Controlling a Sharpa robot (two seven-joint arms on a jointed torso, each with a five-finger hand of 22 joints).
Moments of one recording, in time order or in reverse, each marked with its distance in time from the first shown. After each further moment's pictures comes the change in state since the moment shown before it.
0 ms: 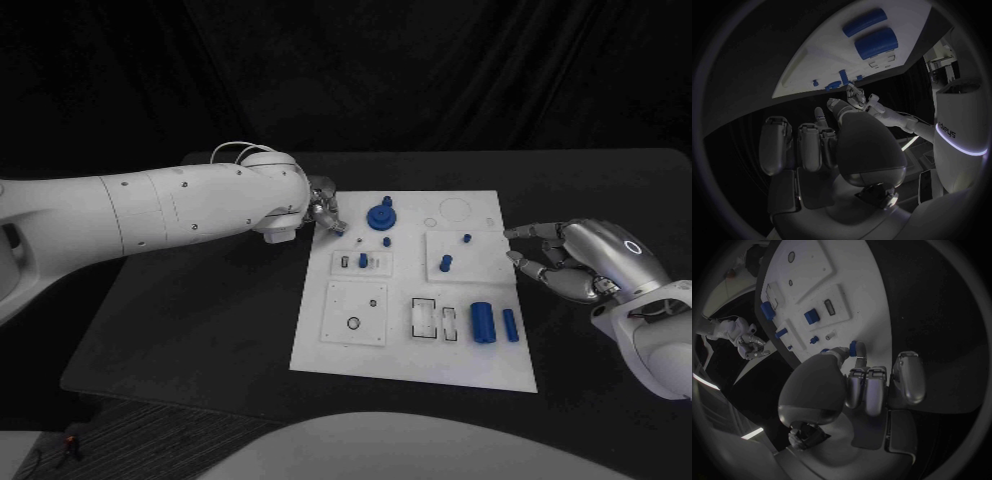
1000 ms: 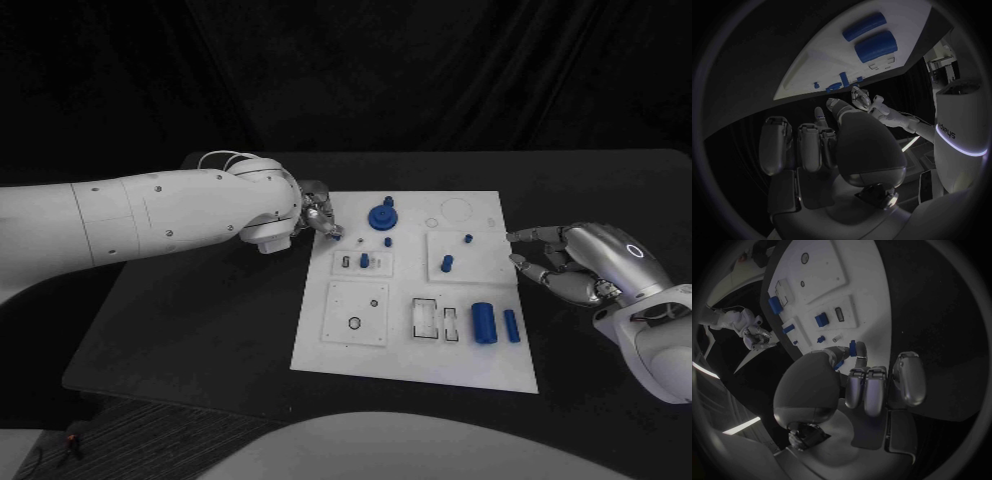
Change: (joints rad) left arm 0.000 -0.095 0.000 0.135 0.071 -0.084 -0.040; left_hand -0.069 -0.079 0.180 -0.065 -0.026 0.010 0.003 0.007 0.024 -0.003 -0.003 0.000 0.000 0.004 -0.004 0.000 0.000 0.000 0.007 -0.007 0.003 0.000; right arm -0.008 -0.003 0.000 -0.003 0.000 0.001 -0.001; right_hand 0.004 -0.004 0.004 -0.004 0.000 0.004 0.004 0.000 0.000 0.000 0.000 0.000 0.001 0.003 0.003 0.000 0.000 0.000 0.000 0.000 0.000 0.000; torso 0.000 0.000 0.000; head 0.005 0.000
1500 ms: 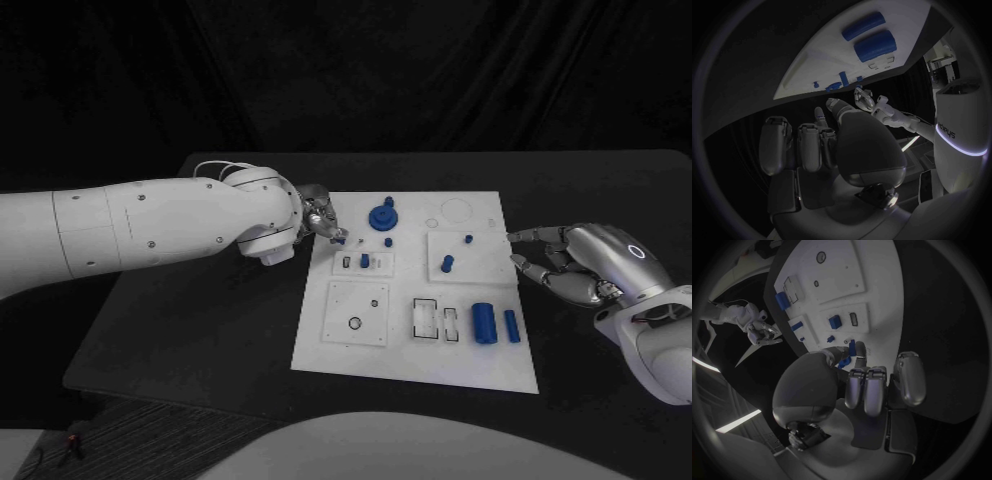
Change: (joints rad) left arm -0.001 -0.053 0.000 0.131 0.021 -0.112 -0.056; left_hand -0.046 -0.009 0.049 -0.040 -0.066 0.003 -0.005 0.000 0.000 0.004 -0.004 -0.005 0.000 -0.004 -0.004 0.000 0.000 0.000 0.000 0.000 0.000 0.000; right arm 0.000 -0.003 0.000 0.005 0.000 -0.002 -0.001; right_hand 0.000 0.000 0.003 -0.003 0.000 0.000 0.000 0.000 0.000 0.000 0.000 0.000 0.000 0.000 0.000 0.000 0.000 0.000 0.000 0.000 0.000 0.000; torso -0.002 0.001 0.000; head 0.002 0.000
